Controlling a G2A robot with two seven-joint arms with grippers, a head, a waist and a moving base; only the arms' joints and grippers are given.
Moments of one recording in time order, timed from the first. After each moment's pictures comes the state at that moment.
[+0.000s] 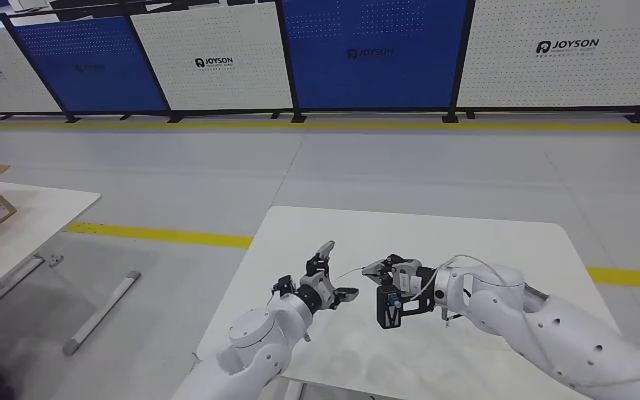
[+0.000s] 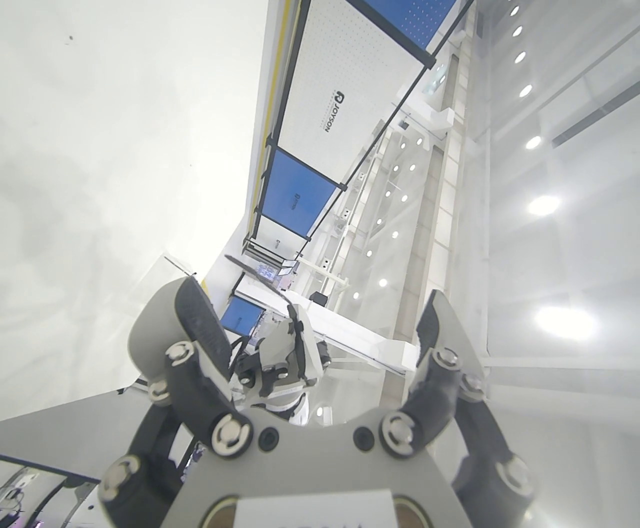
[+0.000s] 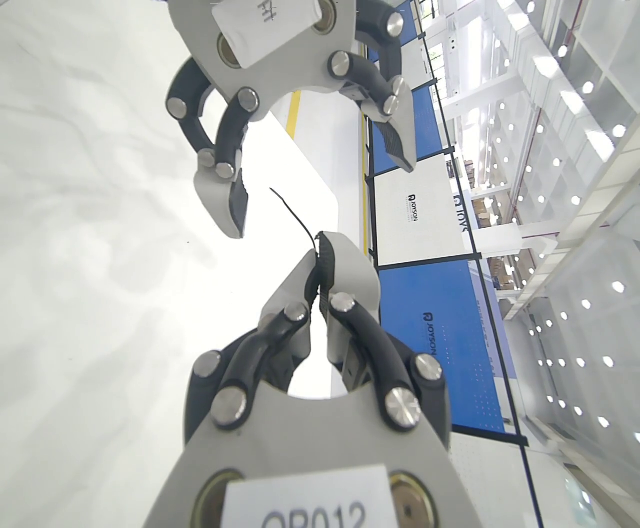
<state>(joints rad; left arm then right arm) 1.49 -1.08 -1.14 -1.97 -1.10 0.23 0.31 -0.45 -0.95 0.17 -1.51 -1.57 -0.34 -0.25</state>
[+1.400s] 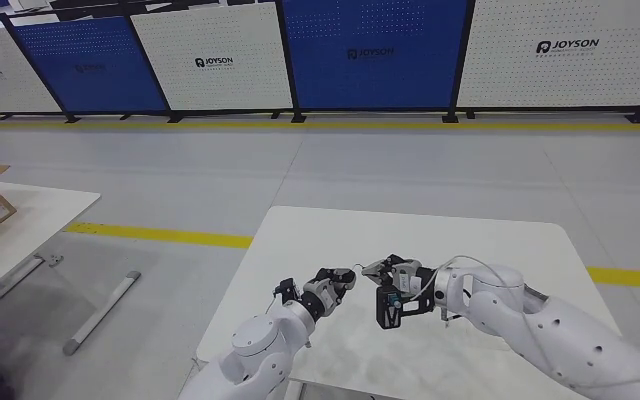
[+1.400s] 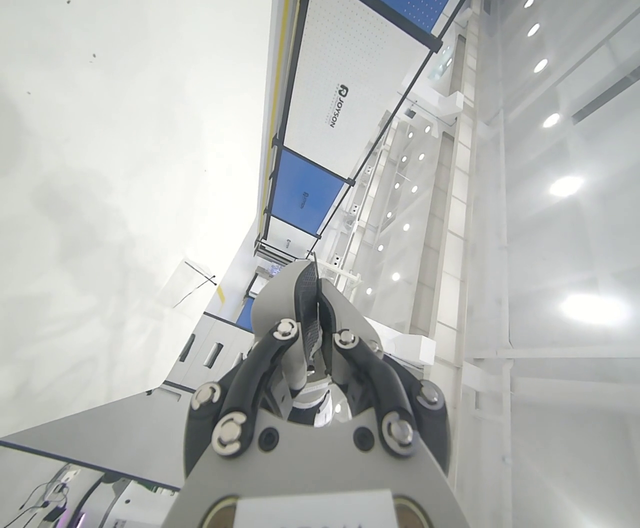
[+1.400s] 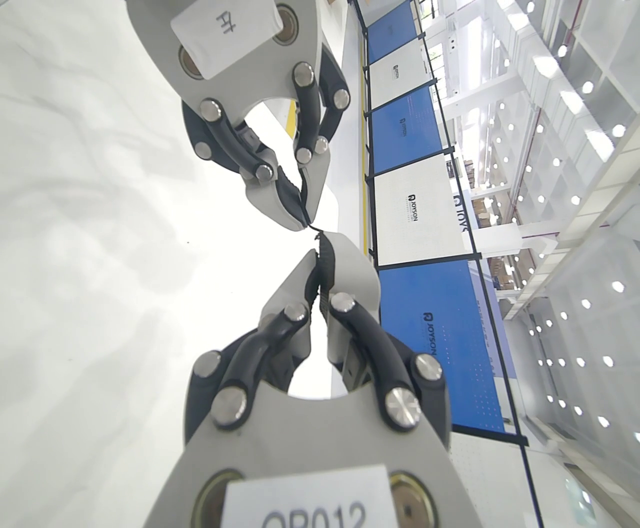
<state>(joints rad) 1.54 -1.11 -1.14 -1.98 -0.97 0.26 0.25 -0.47 -0.95 0.18 -1.52 -1.57 -0.34 -0.25</state>
